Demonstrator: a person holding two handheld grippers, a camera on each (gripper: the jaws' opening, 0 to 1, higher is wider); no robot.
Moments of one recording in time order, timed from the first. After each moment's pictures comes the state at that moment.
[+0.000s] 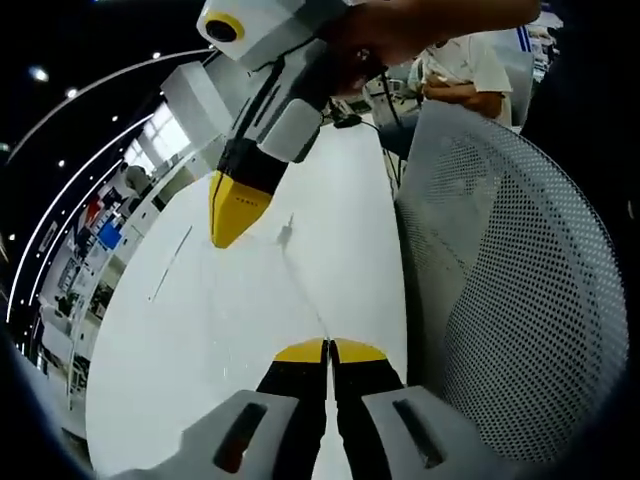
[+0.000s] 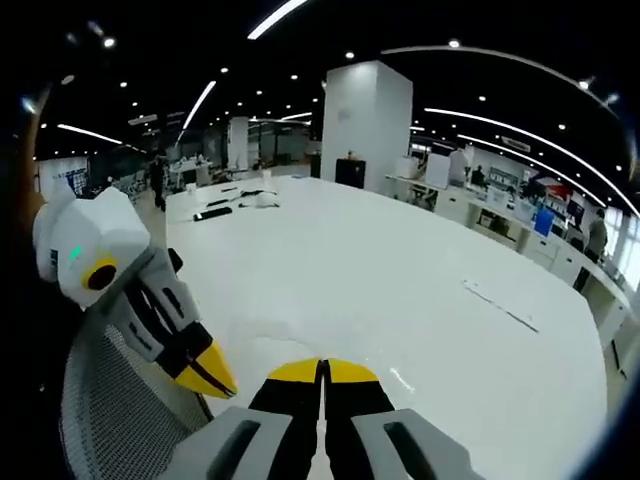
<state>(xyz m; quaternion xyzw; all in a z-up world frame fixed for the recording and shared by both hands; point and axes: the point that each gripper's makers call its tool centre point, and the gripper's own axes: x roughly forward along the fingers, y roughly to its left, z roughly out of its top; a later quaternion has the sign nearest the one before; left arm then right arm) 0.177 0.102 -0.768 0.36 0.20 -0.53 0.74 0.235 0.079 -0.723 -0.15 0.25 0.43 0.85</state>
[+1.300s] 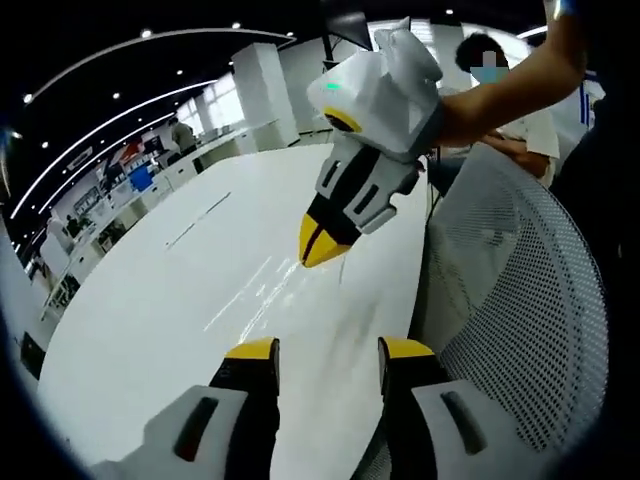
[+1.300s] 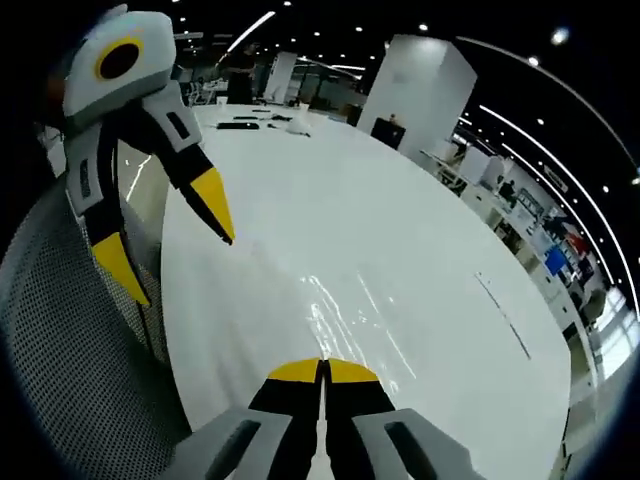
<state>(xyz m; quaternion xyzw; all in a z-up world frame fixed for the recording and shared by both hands) 0.183 0.132 -0.760 0.23 0.24 -0.46 0.82 0.250 0.078 -0.791 -0.33 0.26 0.44 0.79</state>
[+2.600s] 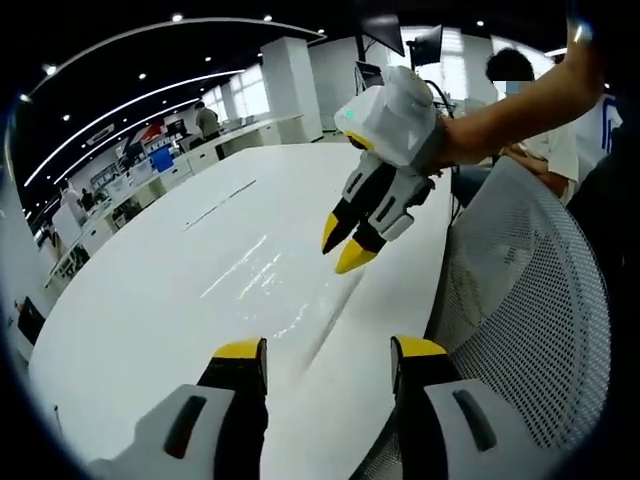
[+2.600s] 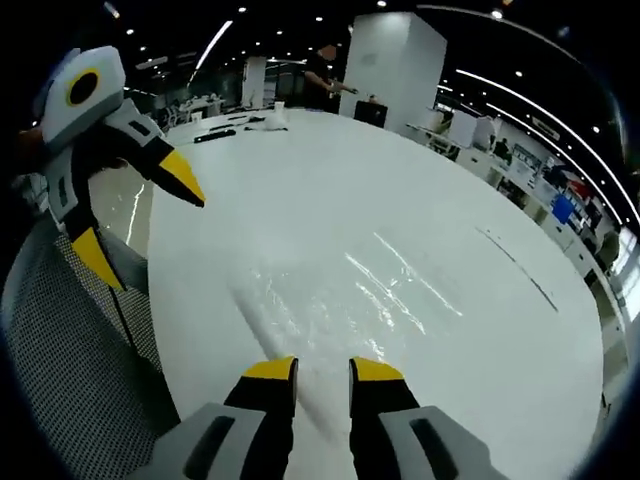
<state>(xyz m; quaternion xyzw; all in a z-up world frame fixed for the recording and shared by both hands) 0.197 0.156 -0.760 0.20 0.26 -0.42 0.85 0.257 0.060 -0.809 -0.22 0.33 0.43 0.81</state>
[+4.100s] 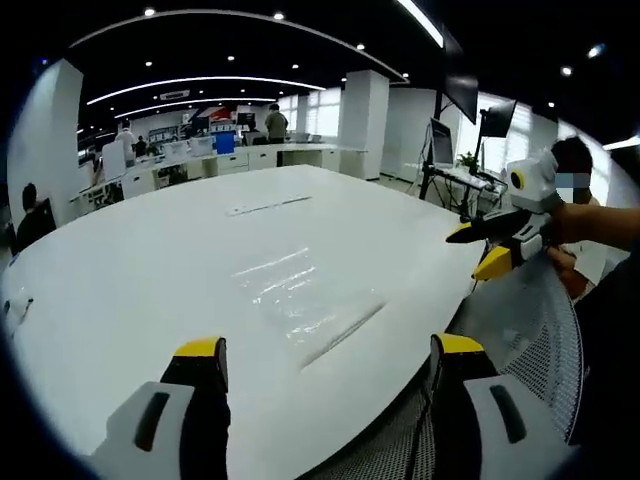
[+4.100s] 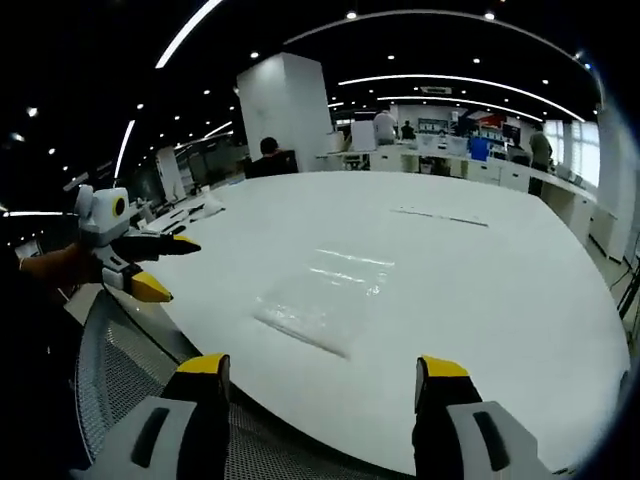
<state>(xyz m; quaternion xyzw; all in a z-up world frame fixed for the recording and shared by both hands) 0.193 0.185 -0.737 0.03 0.24 -0.33 0.91 0.177 -0.016 -0.751 -0.02 0.30 0.31 0.90</state>
